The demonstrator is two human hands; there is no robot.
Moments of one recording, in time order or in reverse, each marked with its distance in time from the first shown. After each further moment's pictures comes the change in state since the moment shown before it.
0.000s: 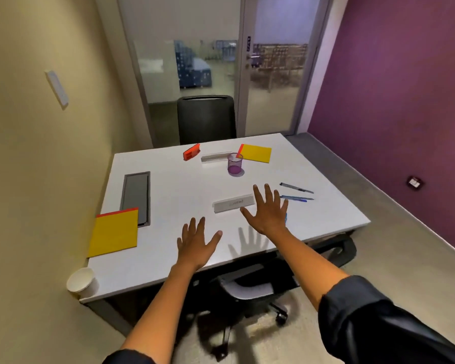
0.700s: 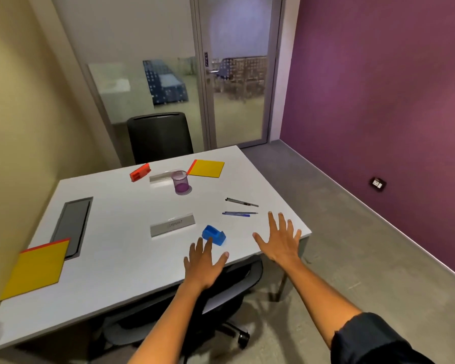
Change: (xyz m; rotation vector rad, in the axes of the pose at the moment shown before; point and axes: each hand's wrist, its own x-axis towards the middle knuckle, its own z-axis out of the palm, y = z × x) left_hand 0.013 0.232 0.175 0.118 -0.086 0.080; right_hand 0.000 0.302 -0.049 0.060 -0.080 0.211
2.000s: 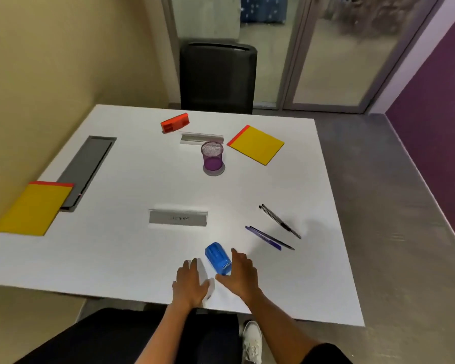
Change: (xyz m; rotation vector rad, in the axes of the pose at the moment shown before) left_hand 0.220 -0.055 0.096 -0.108 -0.056 -0.580; right_hand 0.226 -0.071 0.184 0.081 -0.578 -0.379
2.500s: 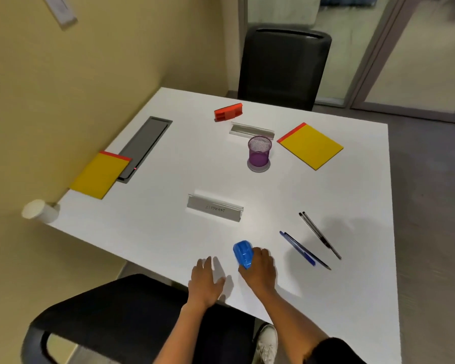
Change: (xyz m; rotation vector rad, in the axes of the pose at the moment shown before) left_hand -0.019 -0.001 0.007 -0.155 0.092 -0.211; right_hand 0.027 -0.008 0.009 -0.044 0.066 -0.082
